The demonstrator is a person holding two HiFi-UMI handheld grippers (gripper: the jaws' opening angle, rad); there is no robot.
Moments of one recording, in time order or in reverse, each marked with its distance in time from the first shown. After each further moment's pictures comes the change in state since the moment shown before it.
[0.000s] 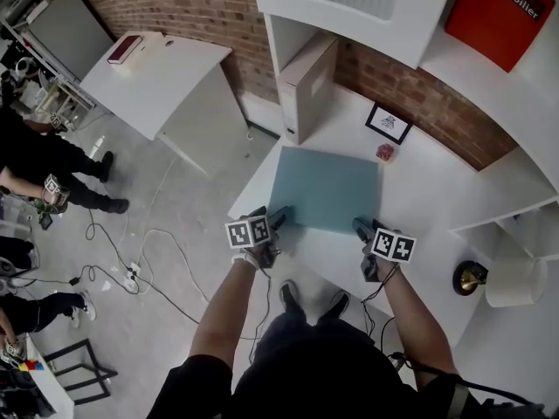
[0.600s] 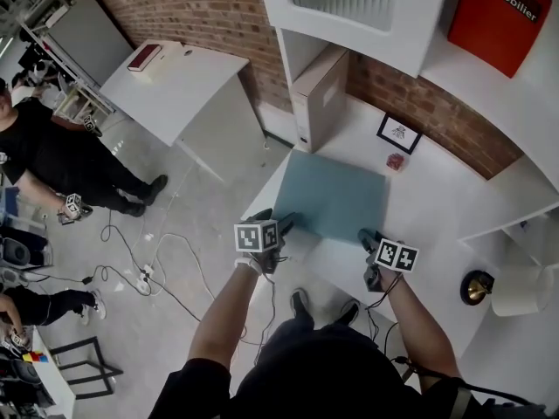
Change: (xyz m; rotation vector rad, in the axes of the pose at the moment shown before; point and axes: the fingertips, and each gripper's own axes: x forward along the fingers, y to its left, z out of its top) left arm -0.037 -0.024 0.025 0.196 0.033 0.074; right arm 0.001 0.011 -0.017 0.047 0.013 0.057
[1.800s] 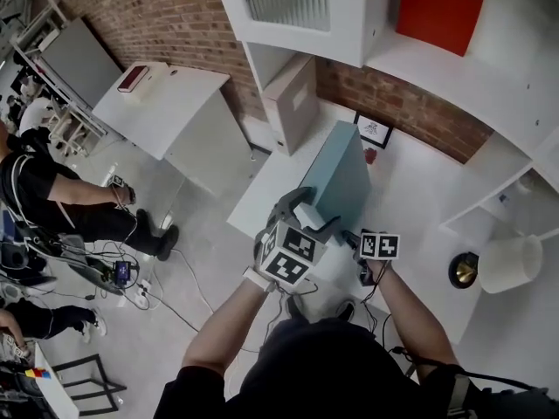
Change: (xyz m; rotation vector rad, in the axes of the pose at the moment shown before) left arm -0.095 -0.271 0.071 0.828 -0.127 -0.115; right arm -0.032 -0.012 -0.018 -0.121 0.102 -0.028
